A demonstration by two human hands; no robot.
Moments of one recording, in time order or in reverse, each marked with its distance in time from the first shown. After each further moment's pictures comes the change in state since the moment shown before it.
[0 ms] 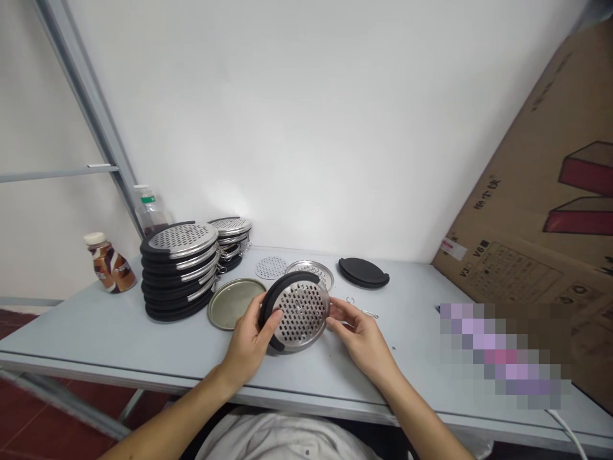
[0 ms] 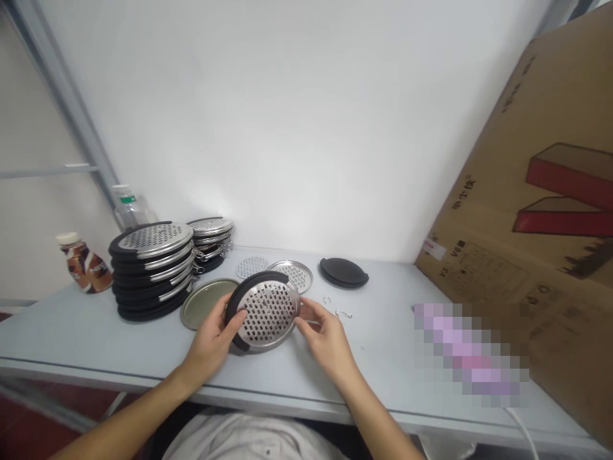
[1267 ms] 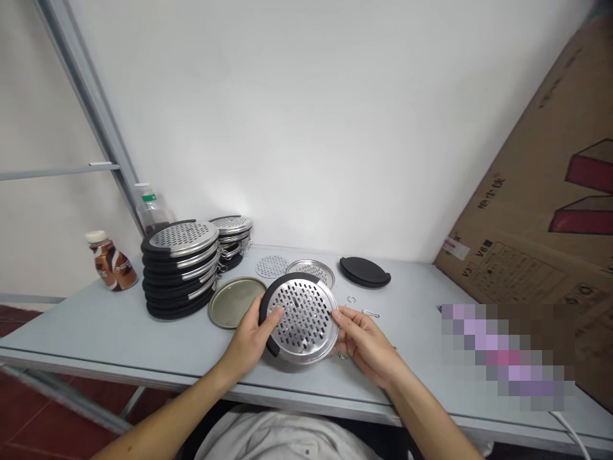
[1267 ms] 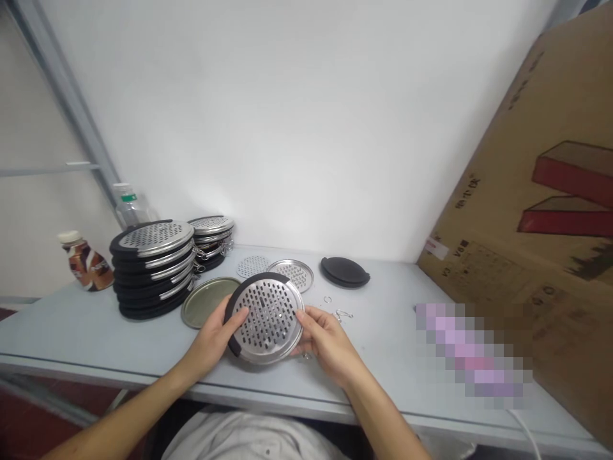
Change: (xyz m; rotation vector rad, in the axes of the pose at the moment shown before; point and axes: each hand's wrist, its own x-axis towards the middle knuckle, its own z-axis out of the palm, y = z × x) left_hand 0.003 0.018 0.000 -0.185 -0.111 -0.178; right_hand -0.008 -0.022 0.000 0.534 -0.331 0.270
